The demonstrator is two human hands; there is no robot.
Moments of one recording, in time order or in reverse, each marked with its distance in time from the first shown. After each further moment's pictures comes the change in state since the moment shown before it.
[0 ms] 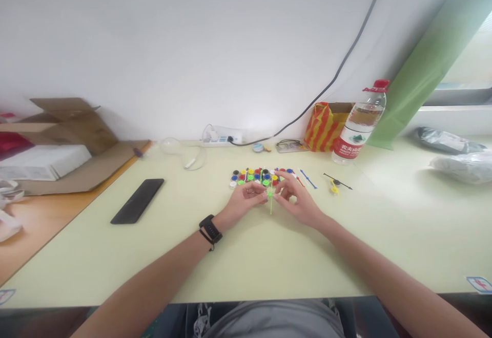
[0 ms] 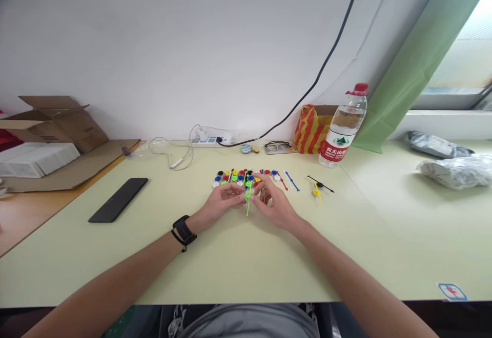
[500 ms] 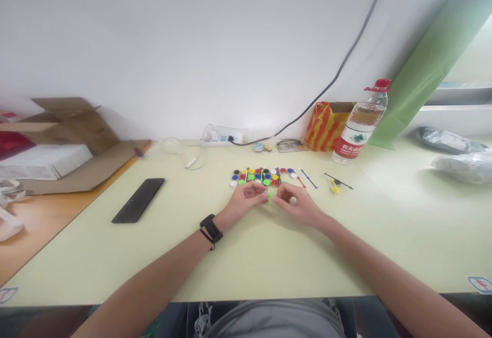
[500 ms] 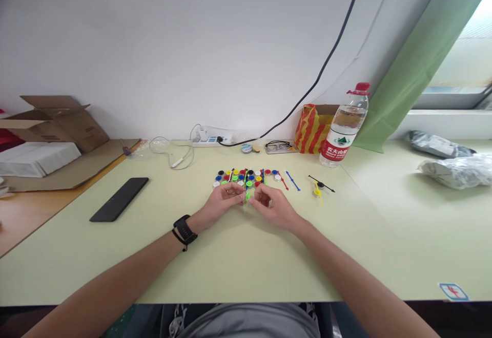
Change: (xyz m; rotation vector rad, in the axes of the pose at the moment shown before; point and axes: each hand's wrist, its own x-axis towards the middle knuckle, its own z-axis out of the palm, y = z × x) left_hand 0.000 0.001 0.000 0.005 0.000 0.014; right_hand 0.001 -0.004 -0.002 -0.041 -0.076 0.053
